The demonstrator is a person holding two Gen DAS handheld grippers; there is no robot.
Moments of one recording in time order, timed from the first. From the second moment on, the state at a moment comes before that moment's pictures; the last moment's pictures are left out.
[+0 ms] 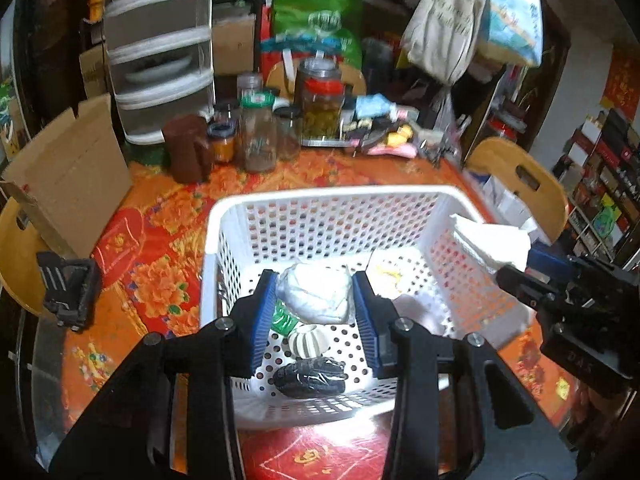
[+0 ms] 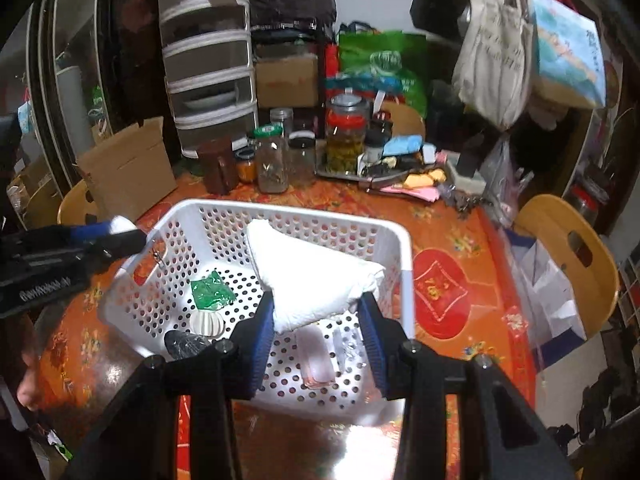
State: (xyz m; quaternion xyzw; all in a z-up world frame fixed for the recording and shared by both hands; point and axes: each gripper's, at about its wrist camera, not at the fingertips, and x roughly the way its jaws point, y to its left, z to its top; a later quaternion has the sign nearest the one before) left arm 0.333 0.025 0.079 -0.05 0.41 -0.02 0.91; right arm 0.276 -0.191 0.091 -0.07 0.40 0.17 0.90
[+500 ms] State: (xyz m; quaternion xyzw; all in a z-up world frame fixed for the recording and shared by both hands) left arm 0.388 0.013 -0.003 -0.03 0.49 -0.01 0.87; right arm 0.316 -0.168 0.010 -0.10 0.47 0.16 0.86
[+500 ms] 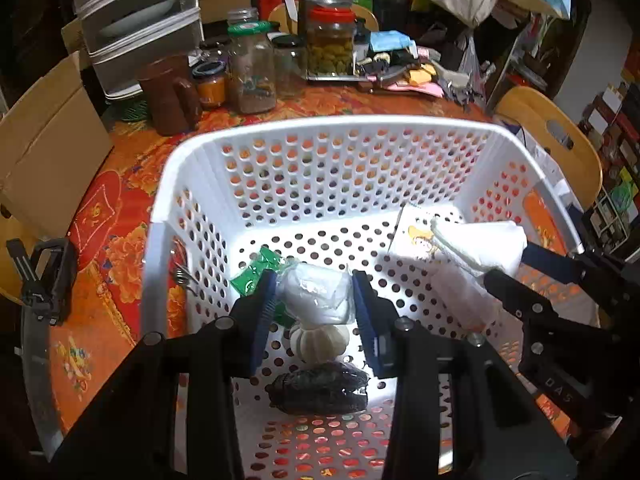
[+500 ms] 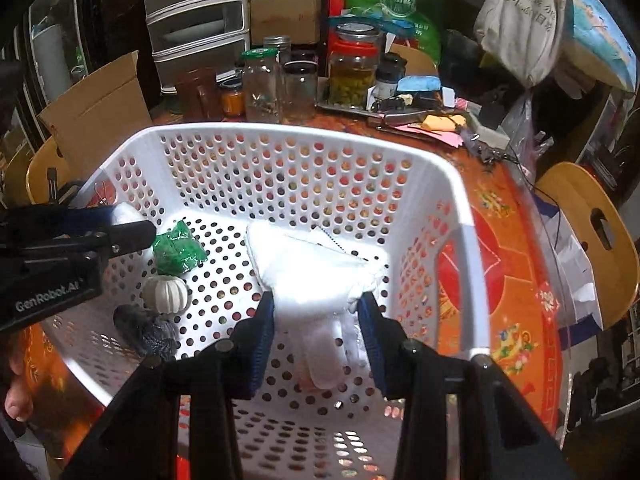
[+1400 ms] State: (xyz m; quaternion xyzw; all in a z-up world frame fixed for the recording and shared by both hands) left arm 0.344 0.021 0.039 -0.06 0.41 -0.03 0.91; right arm 0.290 -0.171 0.023 -0.09 0.43 0.19 0.88
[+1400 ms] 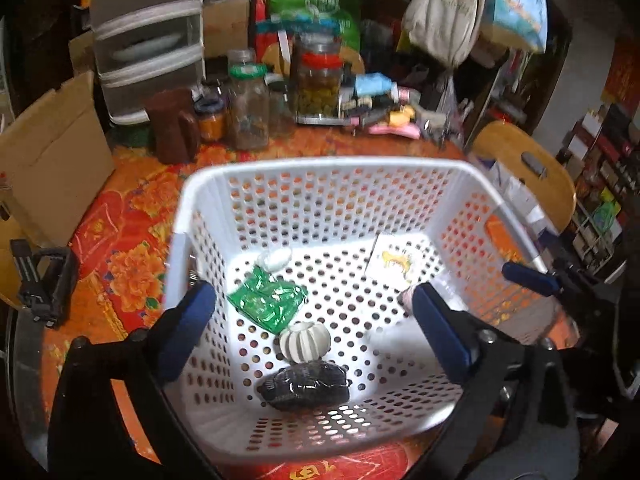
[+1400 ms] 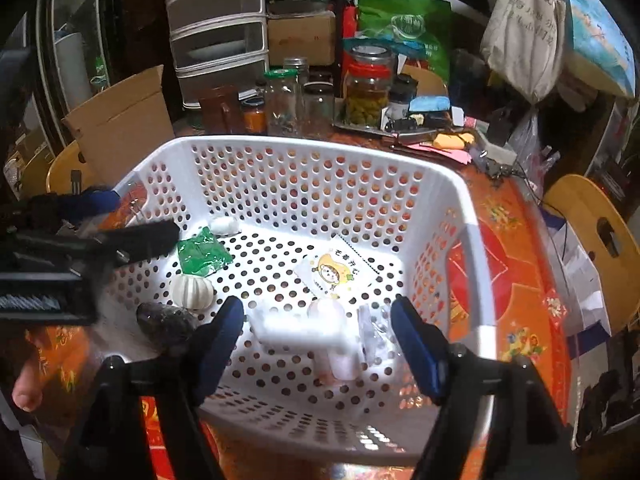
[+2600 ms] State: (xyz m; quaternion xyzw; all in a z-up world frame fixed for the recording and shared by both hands) left arm -0.017 0.036 0.102 -0.01 0.28 -0.01 0.96; right arm -0.007 -0.229 0.110 -0.07 0.26 0.19 0.95
